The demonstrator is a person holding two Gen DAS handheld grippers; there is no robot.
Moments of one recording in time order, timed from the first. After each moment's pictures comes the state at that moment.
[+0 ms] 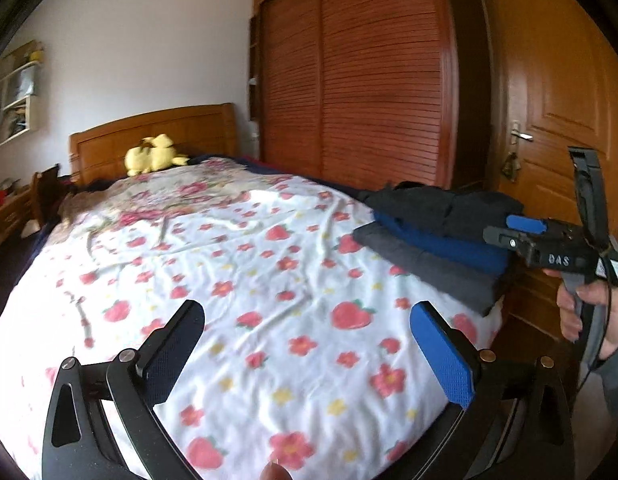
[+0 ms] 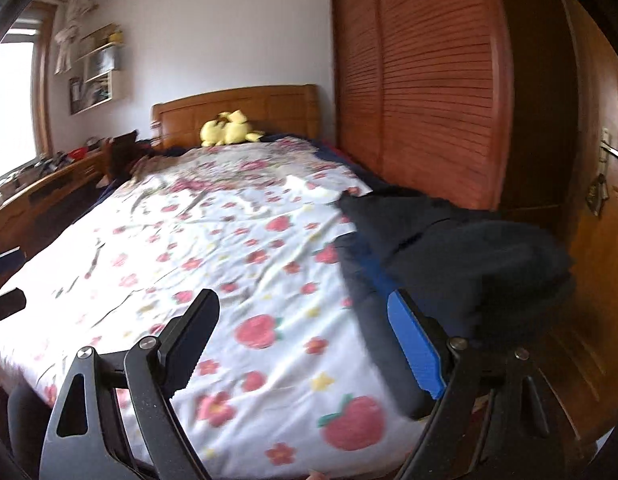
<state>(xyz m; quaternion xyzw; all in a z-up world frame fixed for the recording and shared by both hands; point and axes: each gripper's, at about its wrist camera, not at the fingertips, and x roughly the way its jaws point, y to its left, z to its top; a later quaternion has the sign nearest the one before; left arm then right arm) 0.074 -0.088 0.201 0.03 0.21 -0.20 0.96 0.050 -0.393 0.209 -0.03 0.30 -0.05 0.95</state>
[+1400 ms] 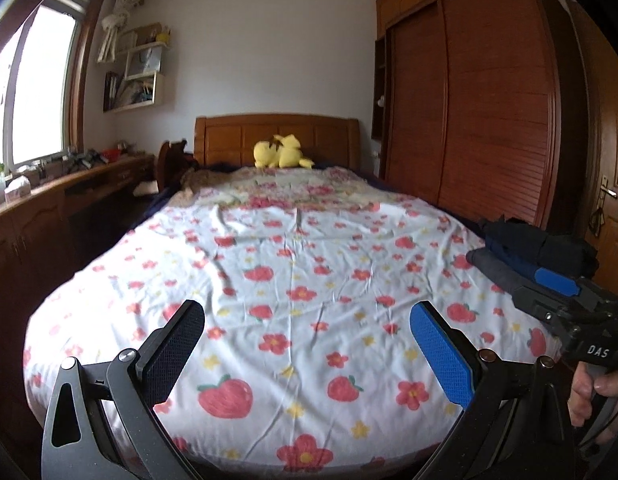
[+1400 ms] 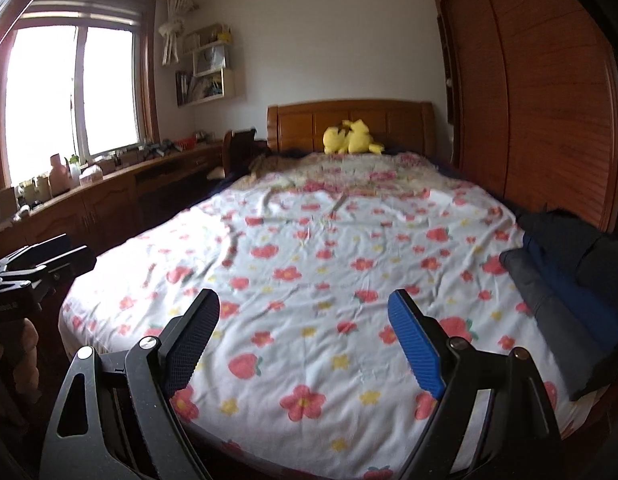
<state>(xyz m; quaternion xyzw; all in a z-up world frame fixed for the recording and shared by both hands) -0.046 0.005 0.200 -0.04 0.18 -0.01 0.98 0.009 -0.191 0.184 -0.03 0.26 0.13 0.96</state>
